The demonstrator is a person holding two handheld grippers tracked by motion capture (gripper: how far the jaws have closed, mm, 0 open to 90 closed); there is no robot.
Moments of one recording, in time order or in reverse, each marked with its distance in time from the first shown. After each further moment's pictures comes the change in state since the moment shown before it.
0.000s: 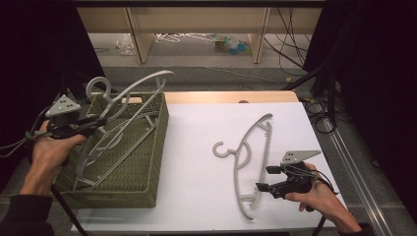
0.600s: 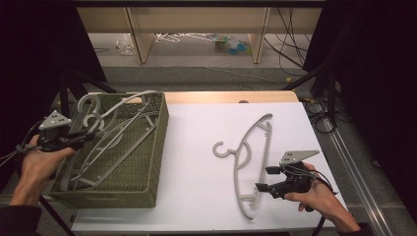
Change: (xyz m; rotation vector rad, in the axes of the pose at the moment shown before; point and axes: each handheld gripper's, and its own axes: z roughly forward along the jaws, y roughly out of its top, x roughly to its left) left arm 0.026 -0.043 -0.003 0.156 0.032 0.023; right arm -0.002 -0.001 0.003 0.012 -0.001 0.001
